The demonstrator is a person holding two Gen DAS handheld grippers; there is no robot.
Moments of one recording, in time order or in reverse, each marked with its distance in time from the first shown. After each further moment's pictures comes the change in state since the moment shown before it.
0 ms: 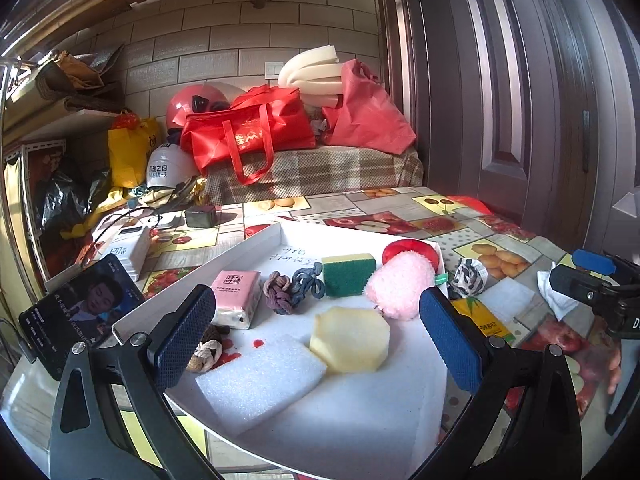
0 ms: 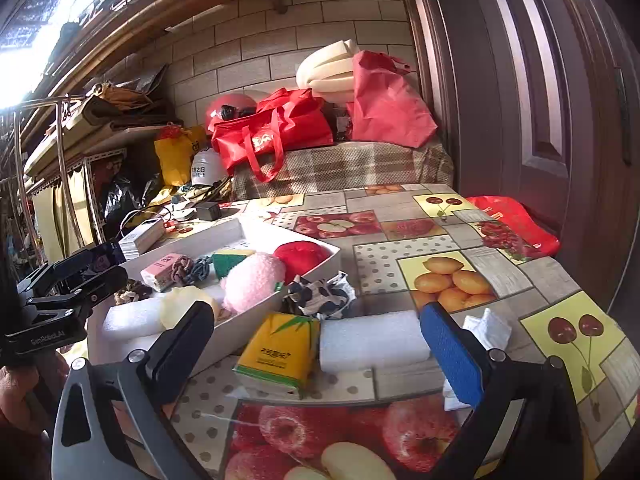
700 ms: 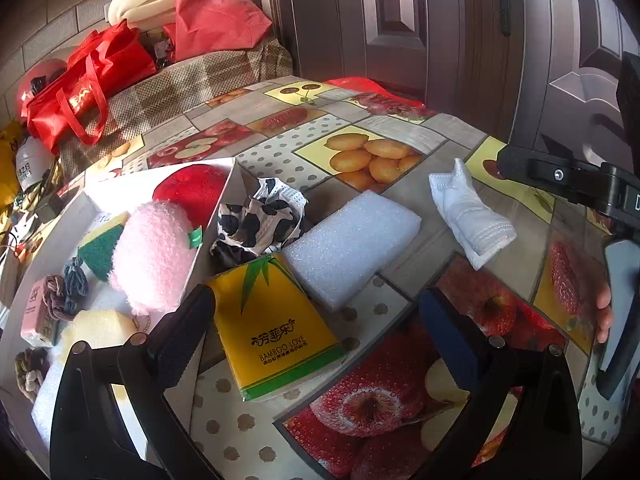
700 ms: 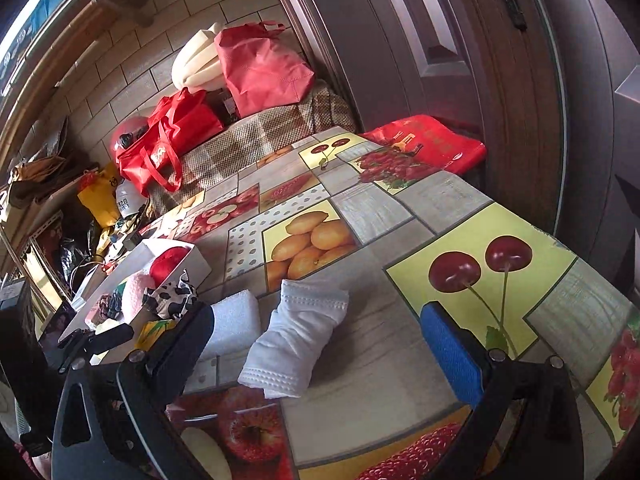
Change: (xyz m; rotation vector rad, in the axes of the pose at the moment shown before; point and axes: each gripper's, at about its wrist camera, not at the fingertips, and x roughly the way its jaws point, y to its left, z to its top) left arm 0.097 -0.157 -0.004 0.247 0.411 -0.273; right arm 0.004 -0.124 -0.011 0.345 0.139 -0.085
